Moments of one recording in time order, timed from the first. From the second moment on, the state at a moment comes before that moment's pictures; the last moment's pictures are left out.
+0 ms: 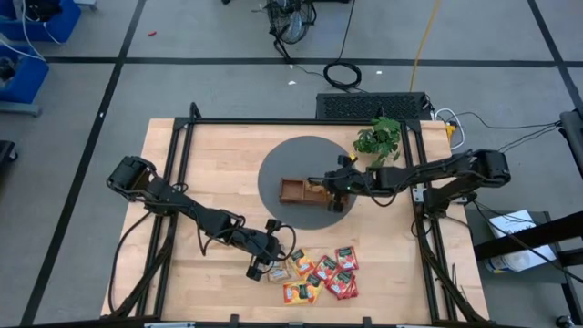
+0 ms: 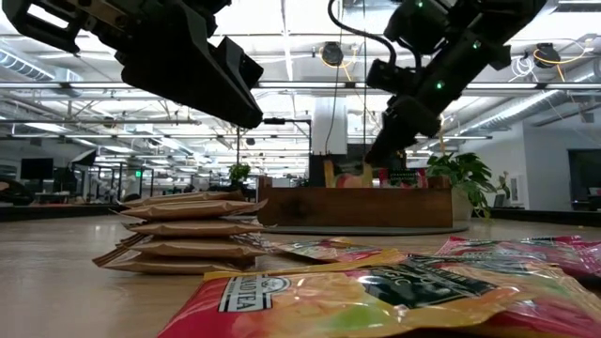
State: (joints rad) left arm -0.41 1.70 0.92 0.10 -0.05 0.03; right arm -0.05 1.44 0.73 -0.05 0.29 -0.04
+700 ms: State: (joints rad) left arm -0.41 1.70 0.92 0.11 -0.08 0.04; right arm -0.07 1.43 0.66 0.04 0.35 -0.02
